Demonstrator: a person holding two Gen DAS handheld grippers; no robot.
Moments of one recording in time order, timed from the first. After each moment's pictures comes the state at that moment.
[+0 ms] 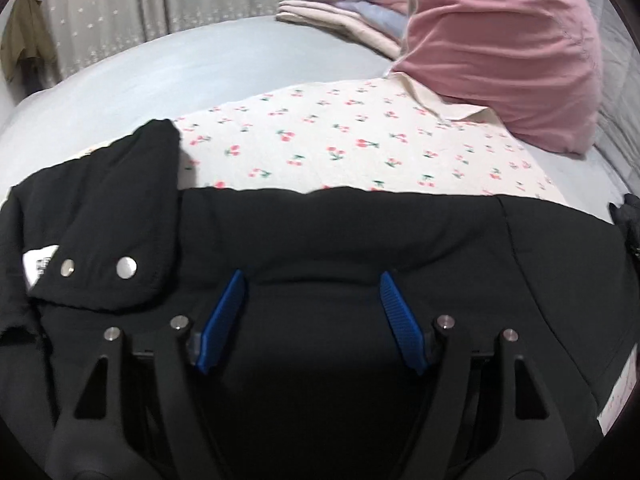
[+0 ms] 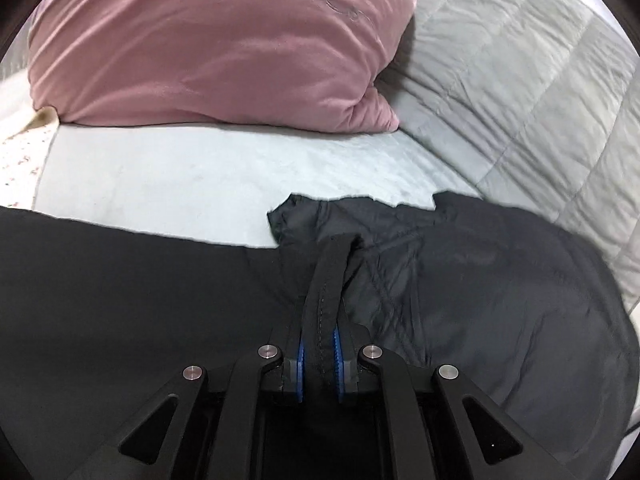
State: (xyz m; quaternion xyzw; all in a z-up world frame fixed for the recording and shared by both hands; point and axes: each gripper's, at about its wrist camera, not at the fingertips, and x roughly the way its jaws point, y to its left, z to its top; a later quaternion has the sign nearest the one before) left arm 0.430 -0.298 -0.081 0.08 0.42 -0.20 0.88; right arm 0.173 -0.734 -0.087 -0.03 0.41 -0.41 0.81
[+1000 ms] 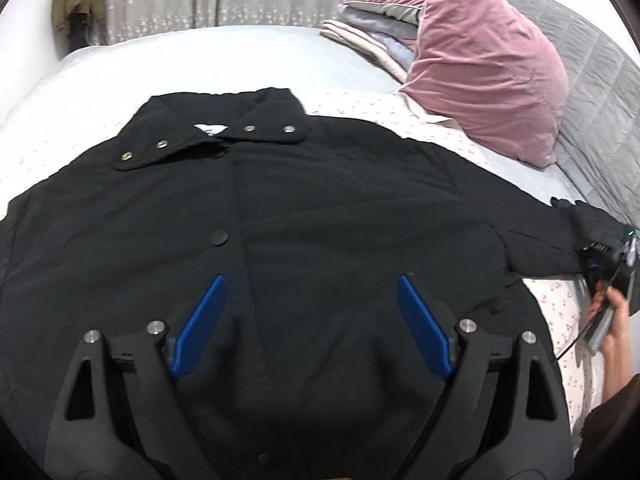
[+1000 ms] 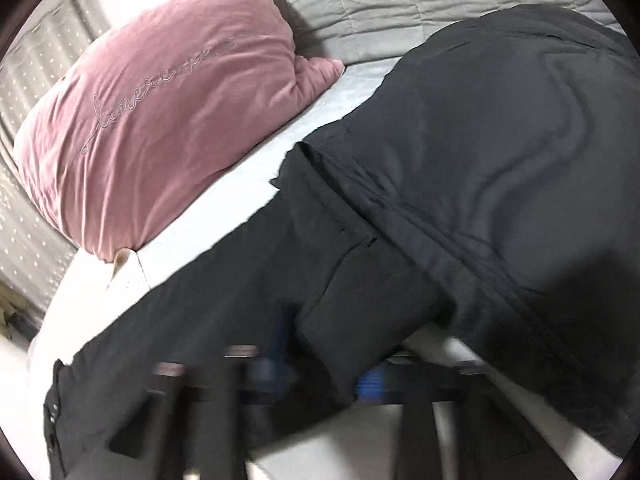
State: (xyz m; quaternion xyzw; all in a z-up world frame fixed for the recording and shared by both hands) left arm 0.257 -0.155 -0.019 0.00 0.42 -0.18 0.89; right arm 0.068 -0.714 -0.066 0.35 0.28 -0.34 0.83
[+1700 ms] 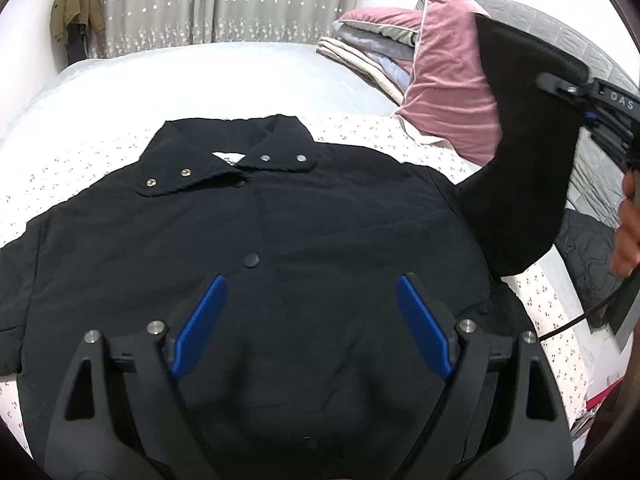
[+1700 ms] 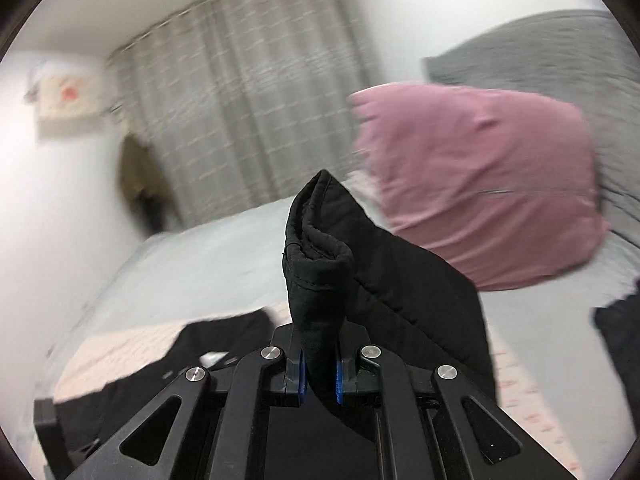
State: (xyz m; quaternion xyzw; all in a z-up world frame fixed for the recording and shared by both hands) left arm 0.255 -0.114 0.014 -0.01 0.40 -0.20 0.90; right arm 0.206 -0.396 0.122 0.12 0.21 -0.03 0.97
